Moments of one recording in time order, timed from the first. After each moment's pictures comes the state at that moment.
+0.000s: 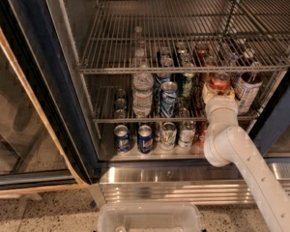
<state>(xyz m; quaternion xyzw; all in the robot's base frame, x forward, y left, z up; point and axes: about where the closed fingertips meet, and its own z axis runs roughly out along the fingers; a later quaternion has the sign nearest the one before) 0.696 -0.287 0.765 0.08 0.70 -0.06 0.71</state>
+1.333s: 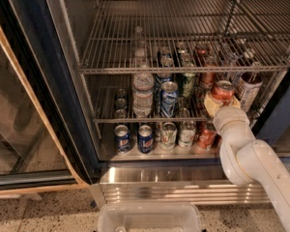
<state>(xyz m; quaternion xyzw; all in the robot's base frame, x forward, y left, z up) 0.646 -0.275 0.766 0.04 0.71 0.02 0.70</state>
